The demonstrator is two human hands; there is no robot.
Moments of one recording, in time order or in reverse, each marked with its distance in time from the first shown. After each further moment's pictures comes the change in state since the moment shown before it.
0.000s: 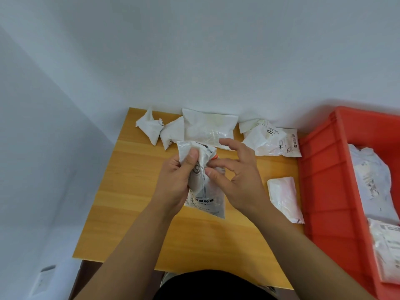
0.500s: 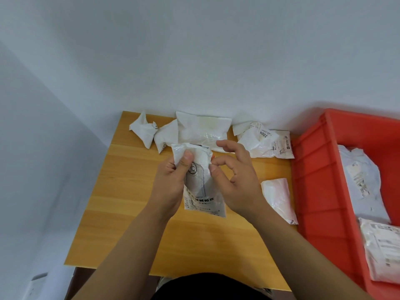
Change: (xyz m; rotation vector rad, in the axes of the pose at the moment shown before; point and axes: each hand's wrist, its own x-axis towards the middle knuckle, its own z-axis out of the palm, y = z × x) left_hand 0.003 -0.006 0.006 0.034 0.022 0.035; right_hand 0.000 0.002 -0.009 0.074 0.028 0.029
